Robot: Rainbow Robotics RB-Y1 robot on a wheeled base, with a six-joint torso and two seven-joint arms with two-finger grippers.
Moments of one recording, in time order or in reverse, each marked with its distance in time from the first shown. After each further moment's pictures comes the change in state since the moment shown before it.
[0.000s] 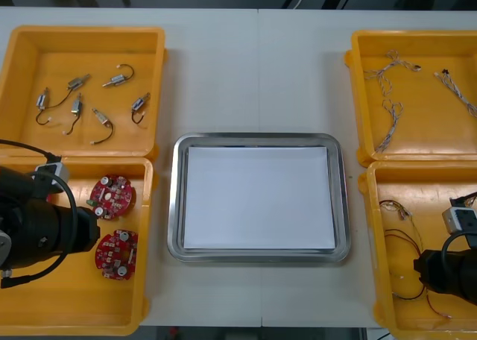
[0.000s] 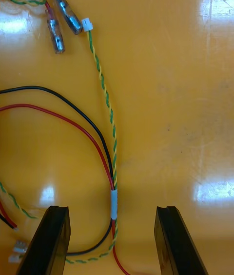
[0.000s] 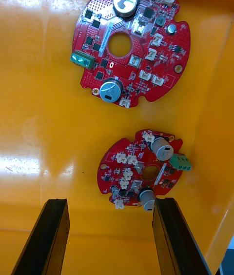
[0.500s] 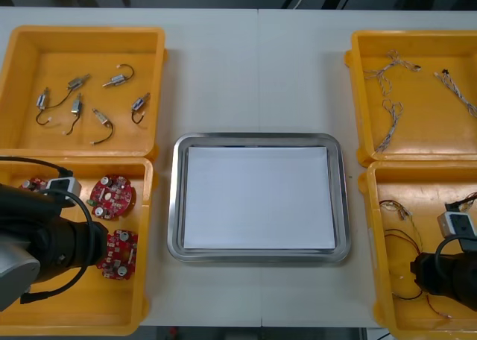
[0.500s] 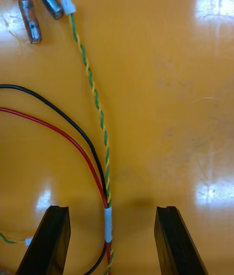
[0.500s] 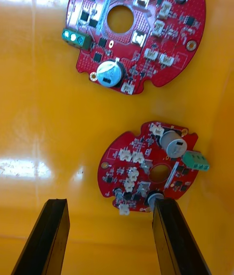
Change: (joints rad) right arm 0.000 0.009 0.045 0.064 0.057 -0.073 0.000; left arm 0.048 -0.016 -0.119 0.000 -0.167 -0.064 0.000
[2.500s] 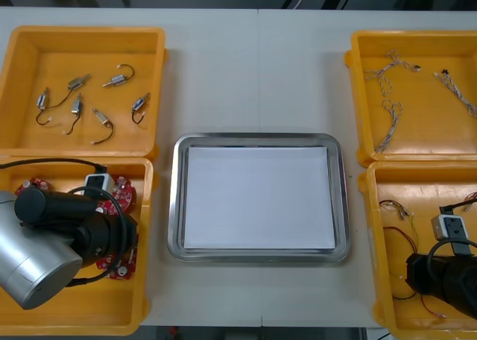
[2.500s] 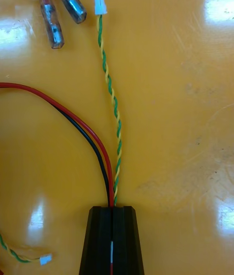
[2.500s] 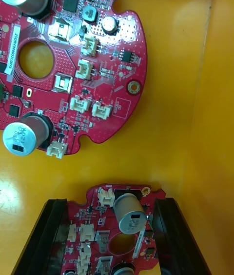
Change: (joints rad) right arm 0.029 0.010 0.027 0.039 -0.008 -0.137 -0.002; left arm -0.088 0.001 -0.176 0.178 -0.075 -0.225 0.000
